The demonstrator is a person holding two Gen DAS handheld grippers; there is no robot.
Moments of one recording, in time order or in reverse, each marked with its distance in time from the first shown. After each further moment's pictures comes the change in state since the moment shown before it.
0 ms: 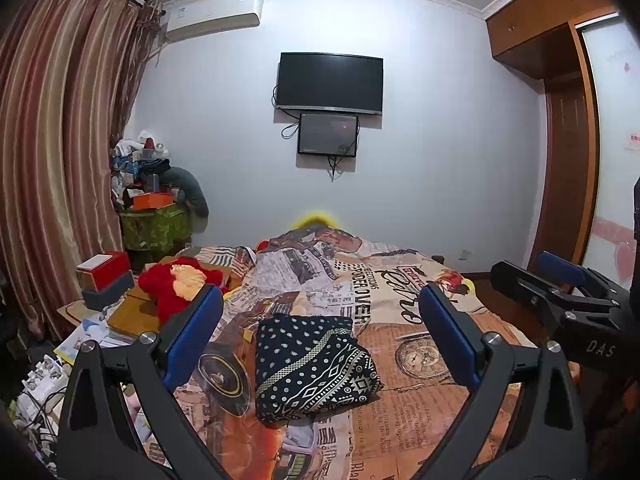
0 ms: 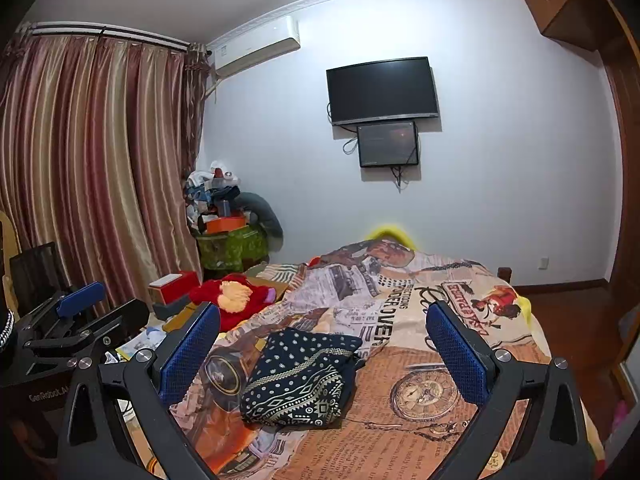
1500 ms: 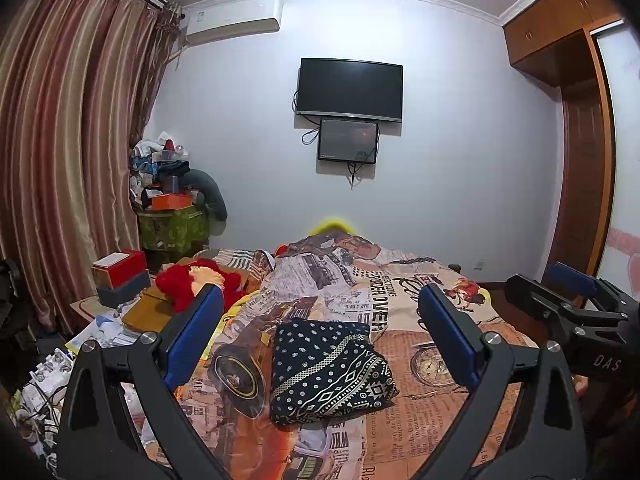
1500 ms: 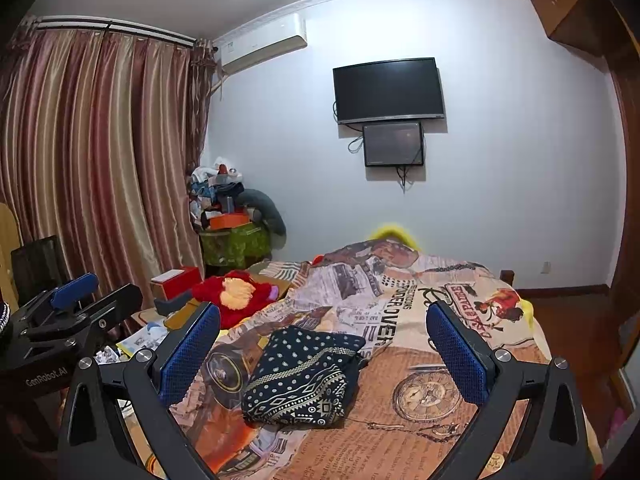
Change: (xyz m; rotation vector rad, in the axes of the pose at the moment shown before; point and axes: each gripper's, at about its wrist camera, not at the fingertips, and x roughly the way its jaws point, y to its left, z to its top) left arm -0.008 -0.007 0.002 -0.037 -0.027 0.095; right arm 0.001 0.002 0.002 -0.009 0.001 0.007
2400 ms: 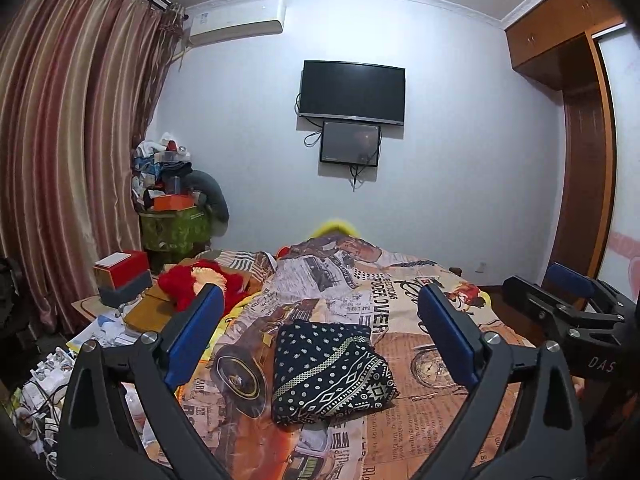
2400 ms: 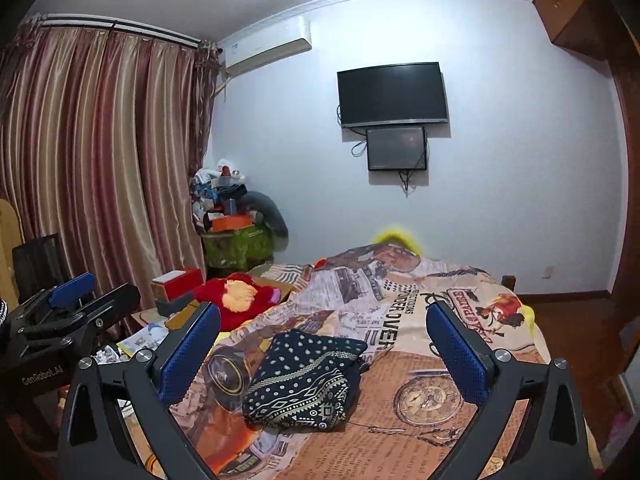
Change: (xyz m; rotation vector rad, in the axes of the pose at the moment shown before) left arm -0.008 -0.004 0.002 -0.007 -0.007 0.015; right arm 0.000 0.006 0.001 -0.005 -0.006 0.001
